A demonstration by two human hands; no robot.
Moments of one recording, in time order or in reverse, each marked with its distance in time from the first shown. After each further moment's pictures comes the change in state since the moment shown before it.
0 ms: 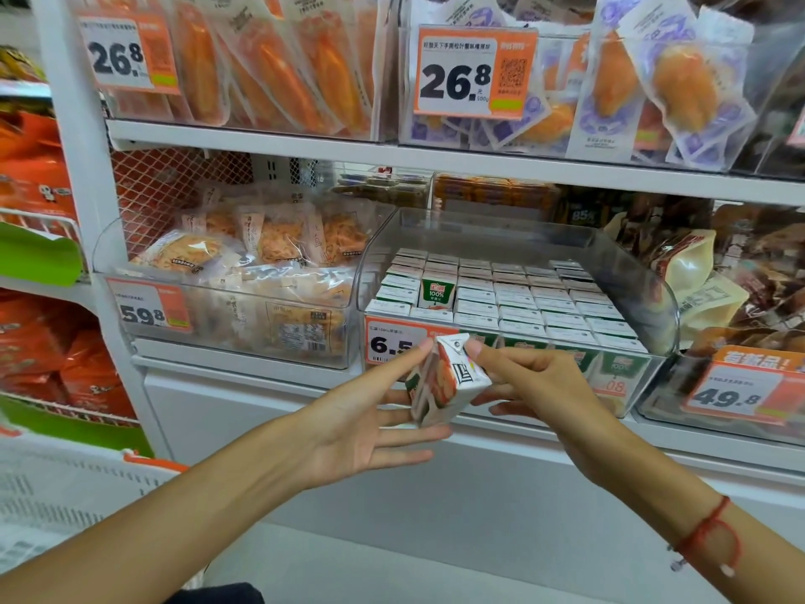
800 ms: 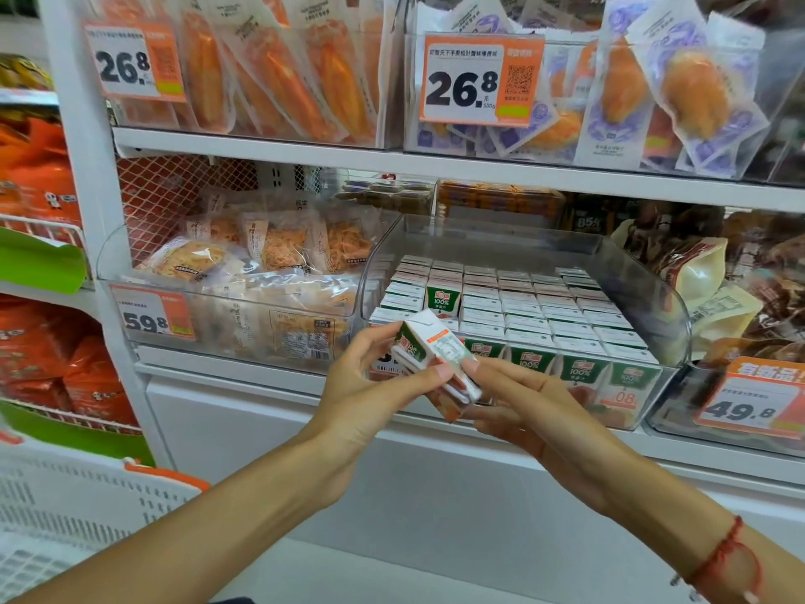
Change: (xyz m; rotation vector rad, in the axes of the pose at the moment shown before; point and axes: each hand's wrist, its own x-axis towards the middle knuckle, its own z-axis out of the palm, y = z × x) left_hand 0.009 -0.005 0.007 0.077 0.338 0.563; right_hand -0.004 0.002 0.008 0.177 -0.127 0.118
